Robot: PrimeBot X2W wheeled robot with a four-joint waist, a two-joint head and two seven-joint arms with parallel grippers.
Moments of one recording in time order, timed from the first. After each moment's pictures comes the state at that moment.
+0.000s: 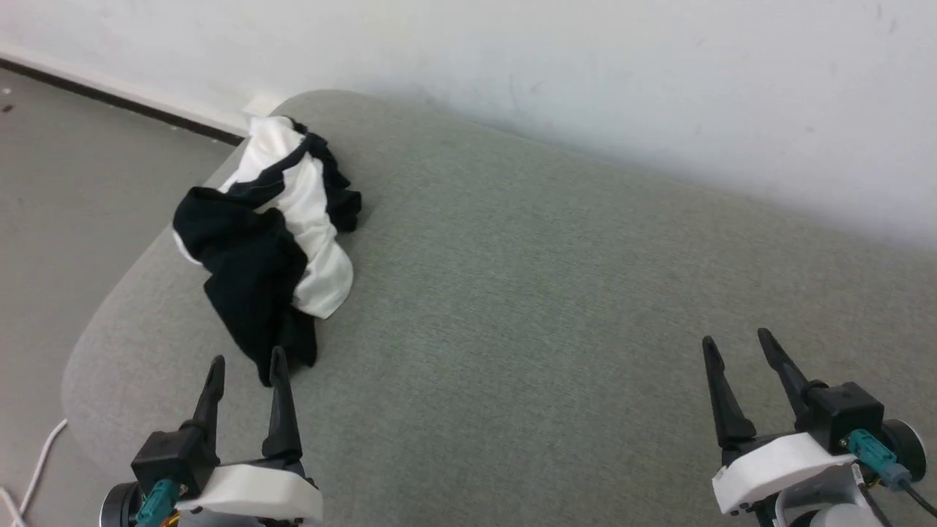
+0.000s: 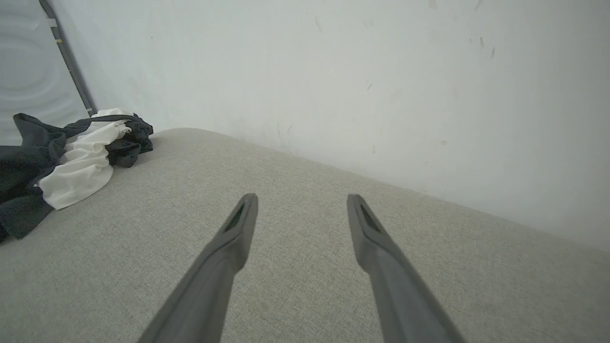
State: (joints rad) left arm 0.08 0.05 0.01 -0.03 -0.18 0.06 -0.18; right arm 0.01 -0.05 -0.02 0.13 0.06 0.13 -0.18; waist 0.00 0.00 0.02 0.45
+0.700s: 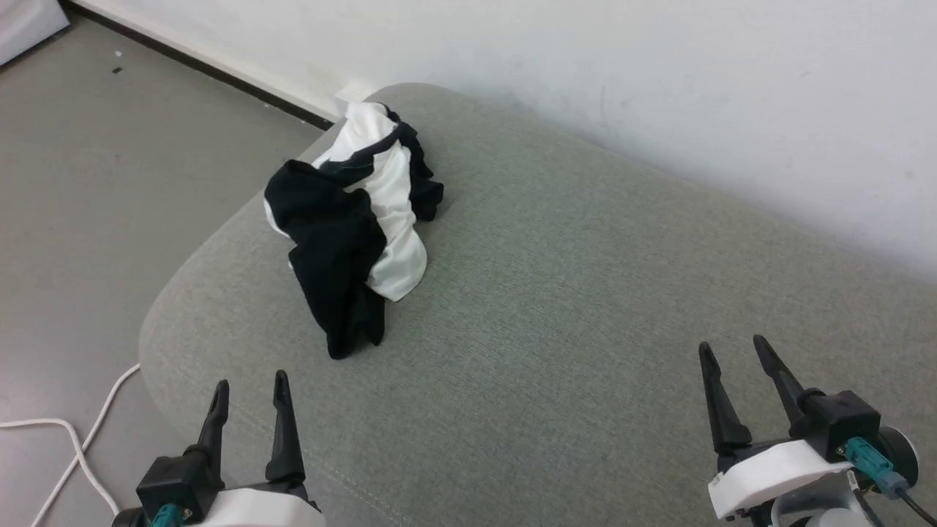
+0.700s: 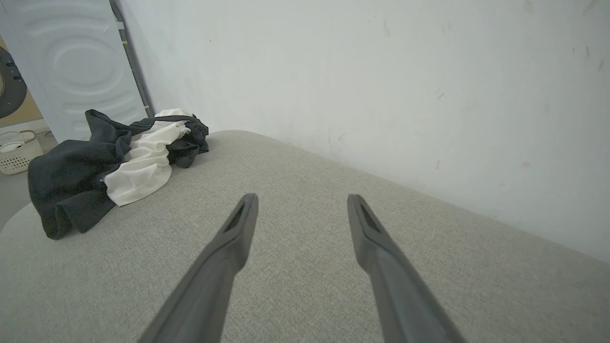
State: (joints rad) left arm 0.12 0.05 0.00 0.00 -0.20 0.06 -0.22; right arm 0.00 -0.05 -0.01 0.18 0.08 0.13 -0.22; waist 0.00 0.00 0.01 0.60
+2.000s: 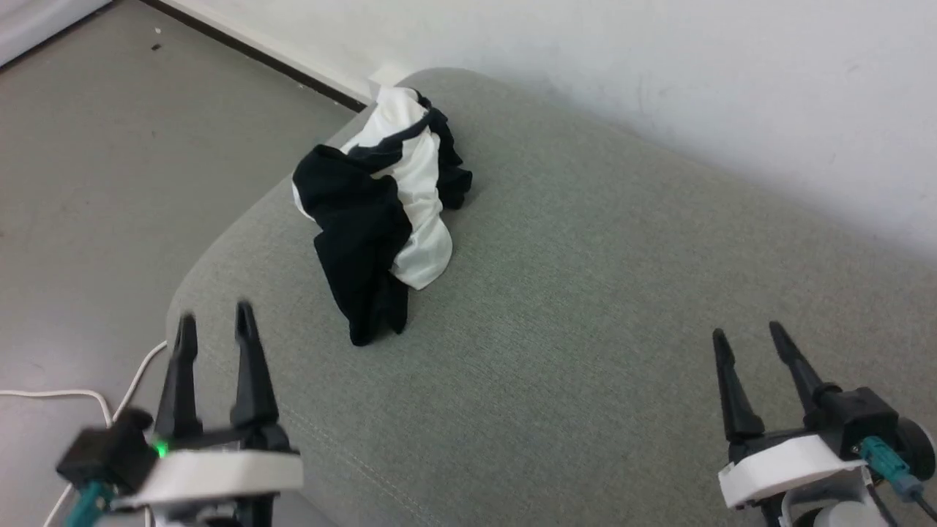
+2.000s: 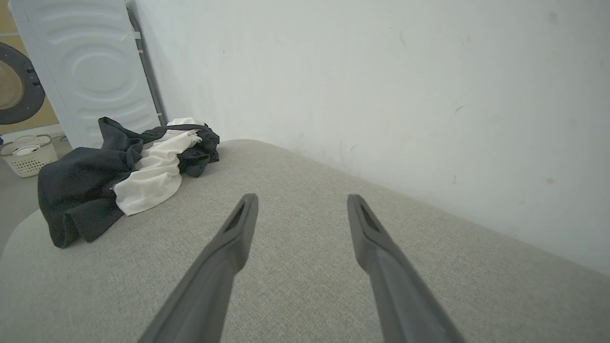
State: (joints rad) left arm 0.09 0.05 0.03 -0.12 -0.39 0.03 -0.26; right arm 0.00 -0.05 -0.02 0.16 0.06 0.13 -0.26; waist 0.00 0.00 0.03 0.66
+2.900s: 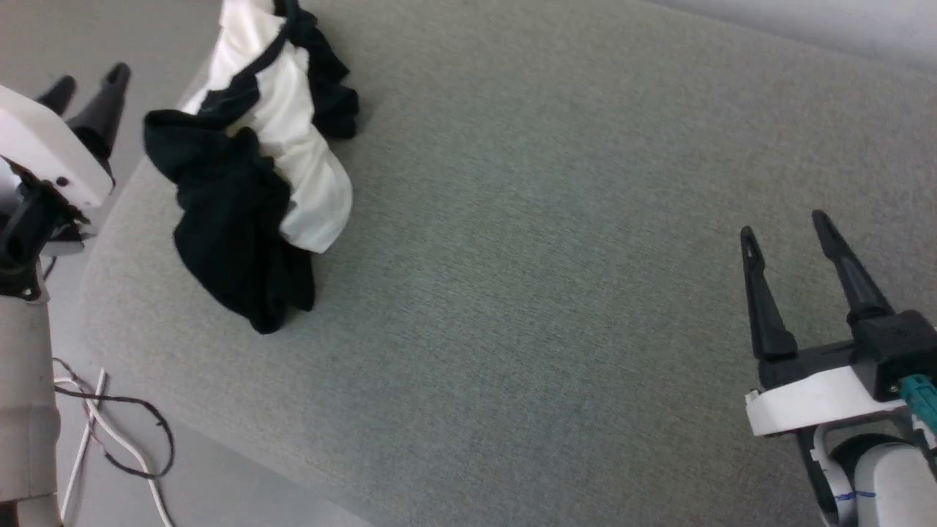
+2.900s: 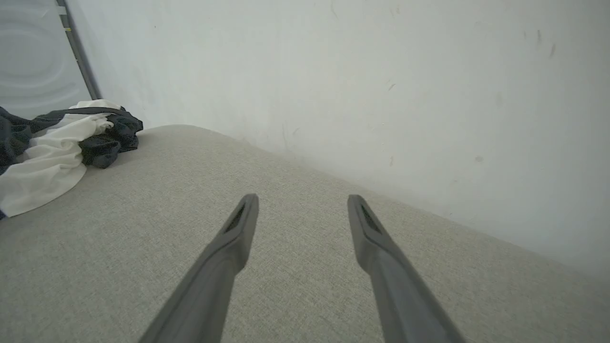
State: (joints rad) left arm -0.73 0.45 0.07 0.34 -0.62 -0.08 0.50; right arm -0.08 -0.05 -0.02 -0.17 -0.10 0.13 -0.08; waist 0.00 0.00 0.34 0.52
